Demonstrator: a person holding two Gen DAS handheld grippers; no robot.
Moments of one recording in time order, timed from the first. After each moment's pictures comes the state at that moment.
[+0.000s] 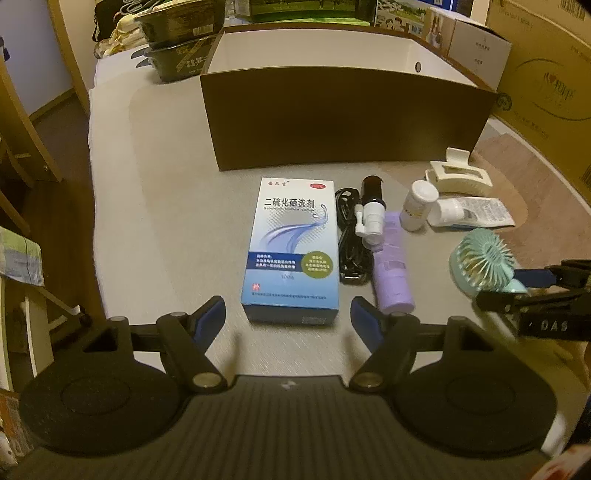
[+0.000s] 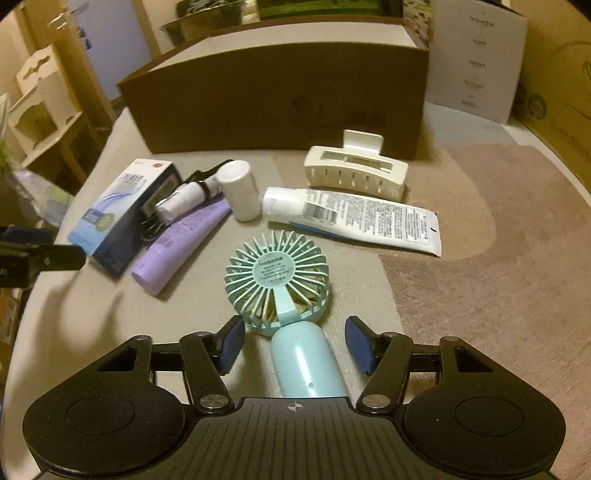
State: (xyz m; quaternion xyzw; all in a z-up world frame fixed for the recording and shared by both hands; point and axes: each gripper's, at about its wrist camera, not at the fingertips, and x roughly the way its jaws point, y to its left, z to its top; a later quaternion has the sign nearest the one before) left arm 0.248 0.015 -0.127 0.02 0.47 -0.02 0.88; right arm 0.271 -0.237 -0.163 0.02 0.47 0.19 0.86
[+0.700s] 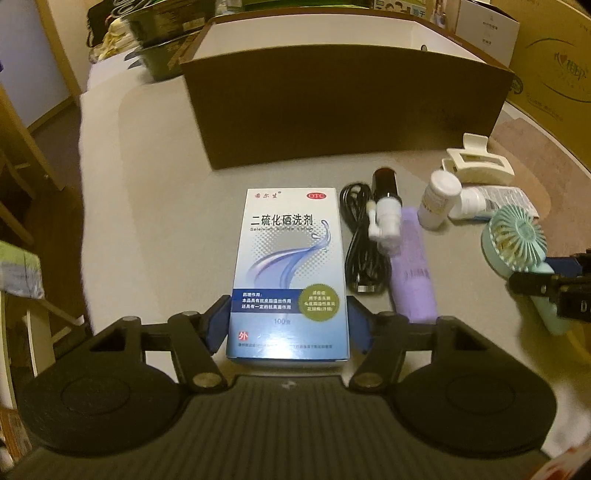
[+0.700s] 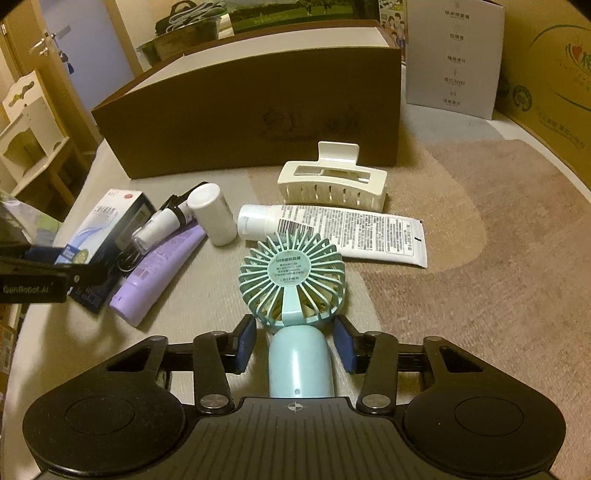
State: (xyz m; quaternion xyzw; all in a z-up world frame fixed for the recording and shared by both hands) left arm 0.264 0.010 -0.152 0.04 0.48 -0.01 0.88; right arm 0.278 -0.248 -0.163 0.04 0.47 0.18 0.87
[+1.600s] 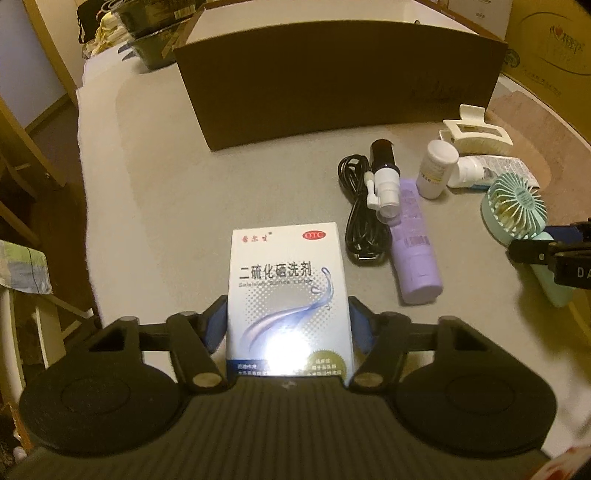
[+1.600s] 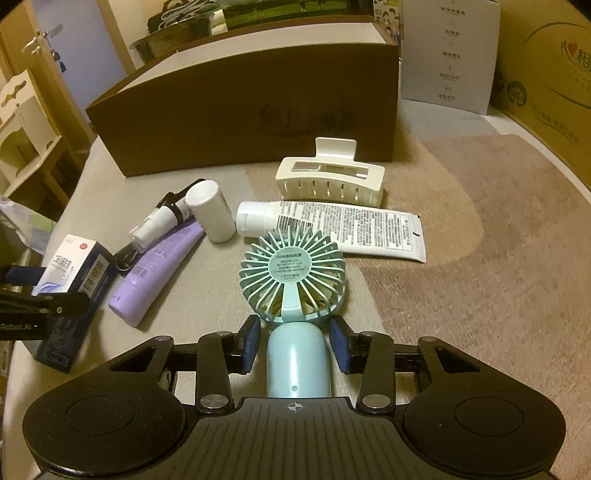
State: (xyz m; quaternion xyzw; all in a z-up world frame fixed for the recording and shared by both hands) left arm 0.264 0.007 -0.155 0.07 0.50 -0.02 0.86; right arm 0.280 -0.241 -0.162 0.03 0.47 0.16 0.87
